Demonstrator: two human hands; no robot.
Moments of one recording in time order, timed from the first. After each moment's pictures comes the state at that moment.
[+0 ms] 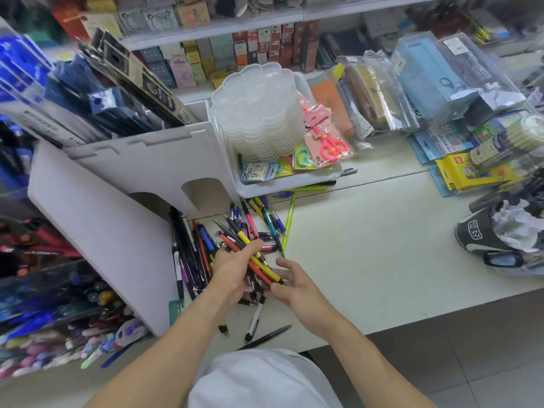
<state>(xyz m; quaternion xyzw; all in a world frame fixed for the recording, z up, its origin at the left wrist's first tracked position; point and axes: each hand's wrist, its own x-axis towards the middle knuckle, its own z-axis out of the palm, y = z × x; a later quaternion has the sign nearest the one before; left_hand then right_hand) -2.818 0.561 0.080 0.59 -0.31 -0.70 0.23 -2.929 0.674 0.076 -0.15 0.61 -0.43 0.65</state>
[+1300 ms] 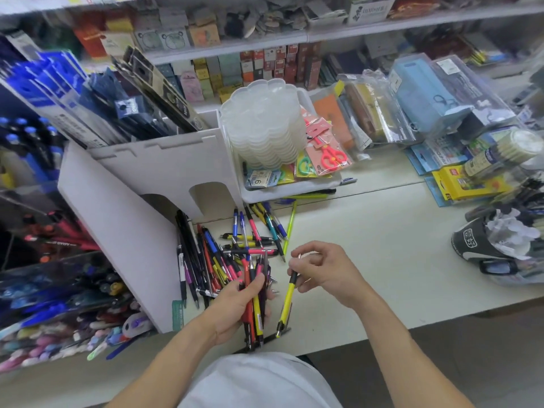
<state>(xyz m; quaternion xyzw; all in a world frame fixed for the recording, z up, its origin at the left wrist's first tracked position) -2.782 0.605 0.108 0.49 -0.35 -0.80 0.05 -2.988 0.665 0.122 -0.24 0.64 -0.43 0.59</state>
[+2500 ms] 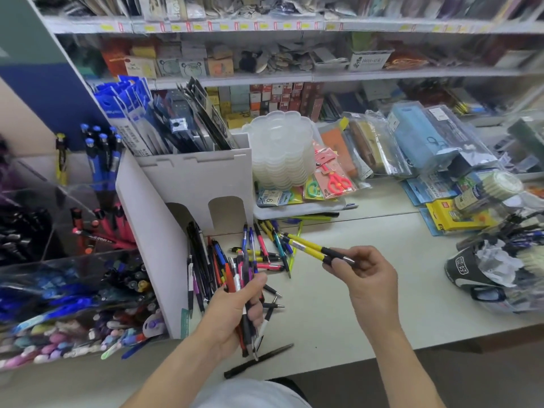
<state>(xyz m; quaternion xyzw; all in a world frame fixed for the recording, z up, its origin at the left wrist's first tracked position) -2.765 0.606 0.150 0.48 -0.26 -0.81 0.20 -2.965 0.685 0.189 -0.18 0.65 -0.65 0.34</state>
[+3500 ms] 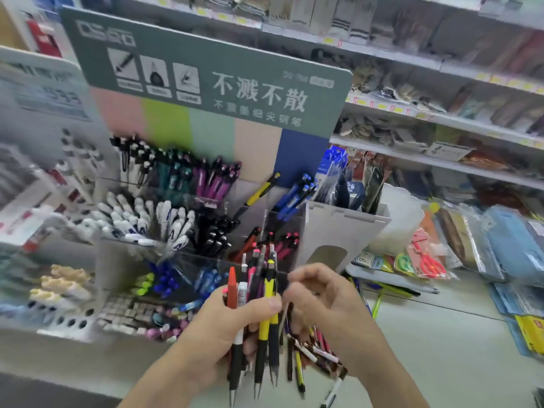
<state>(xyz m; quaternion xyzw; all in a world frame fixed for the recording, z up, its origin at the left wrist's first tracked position) -2.571 0.569 0.275 0.42 -0.36 -0.77 0.32 -2.753 0.586 0.291 -0.43 0.55 -0.41 0.58</state>
